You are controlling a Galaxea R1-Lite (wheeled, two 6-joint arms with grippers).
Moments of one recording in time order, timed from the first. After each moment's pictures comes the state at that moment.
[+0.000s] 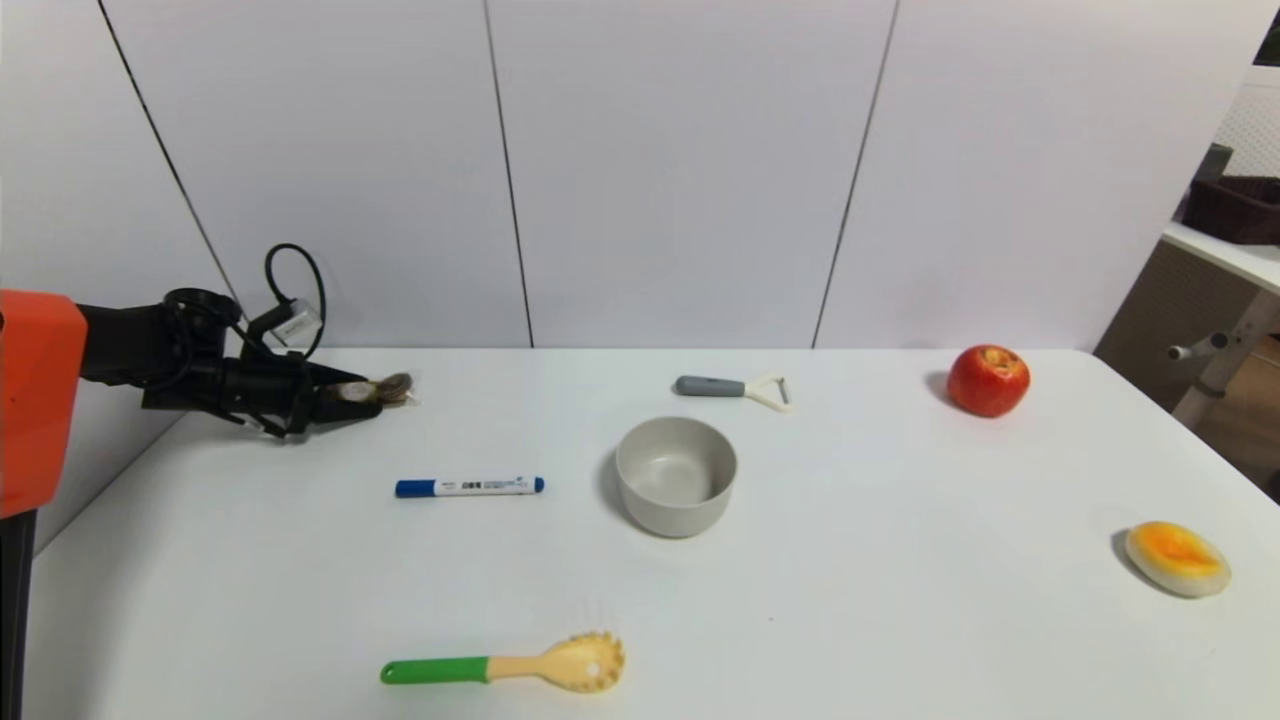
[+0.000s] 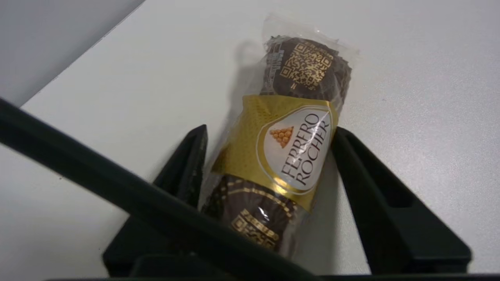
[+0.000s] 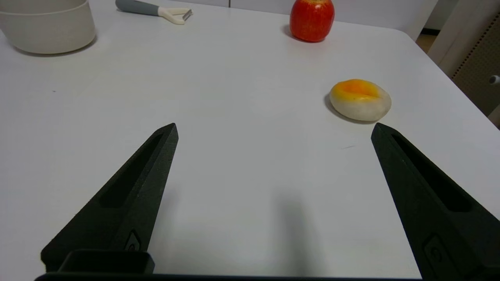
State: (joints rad) left arm 0.32 2.45 -1.93 0.45 -0.99 0.96; right arm 0.00 0.00 0.00 0.00 0.06 -0.11
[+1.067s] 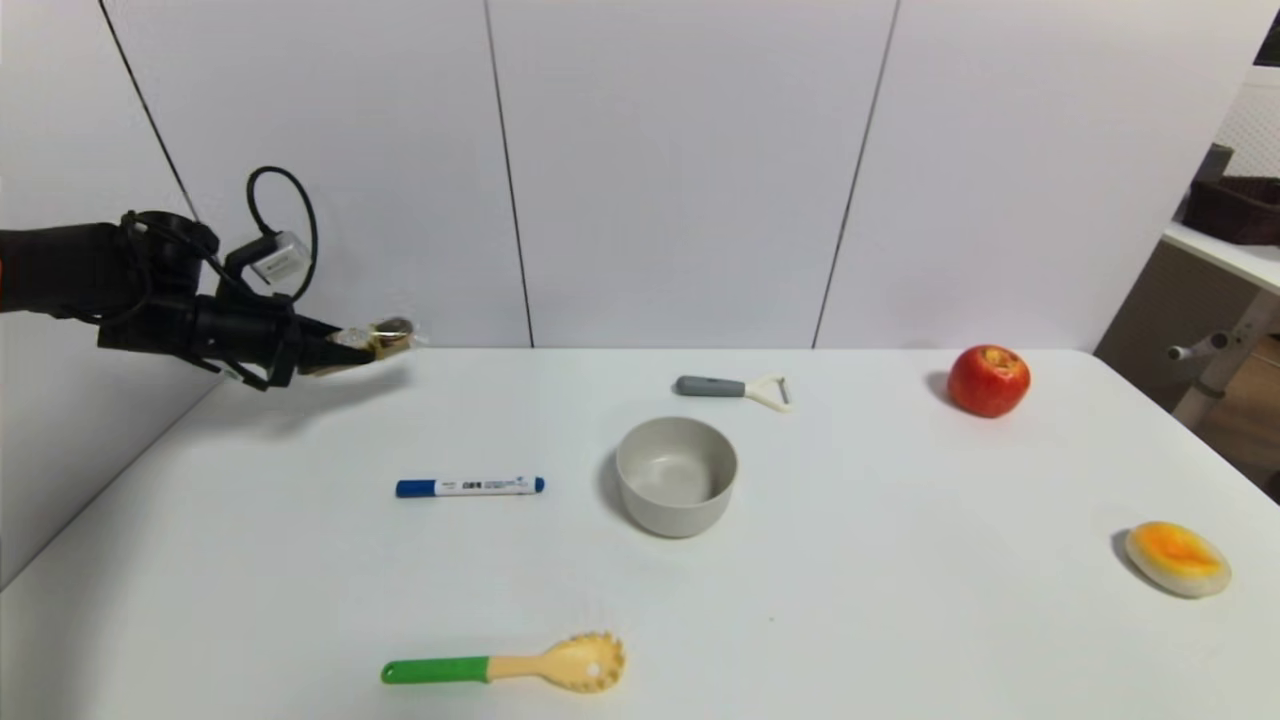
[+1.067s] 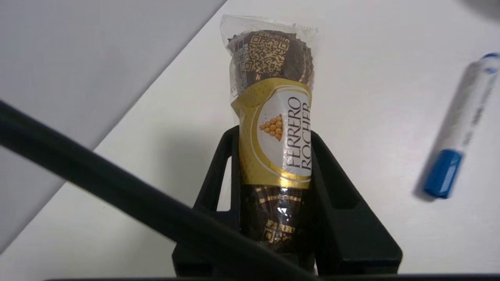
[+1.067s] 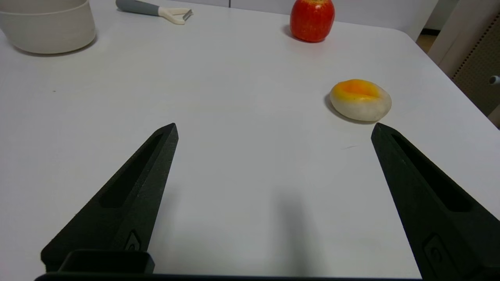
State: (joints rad) left arm 0.24 2.23 -1.93 0.62 -0.95 0.96; right arm 0.00 0.00 0.00 0.00 0.05 -0.11
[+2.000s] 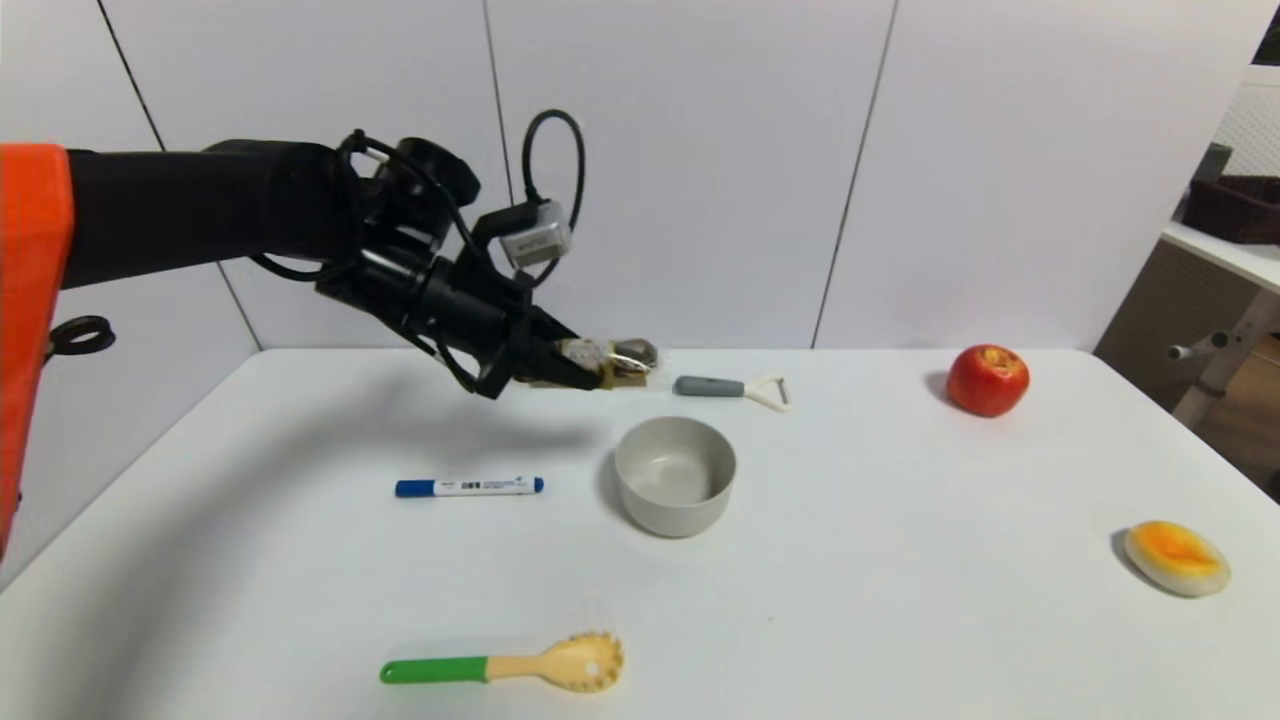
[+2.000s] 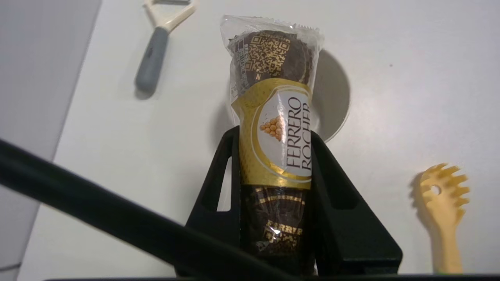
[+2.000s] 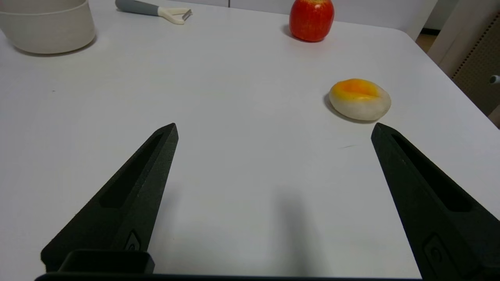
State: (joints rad) left arm -0.36 2.07 -1.92 0.70 -0.81 0.90; right arm 0.00 0.00 0.00 0.00 0.05 -0.11
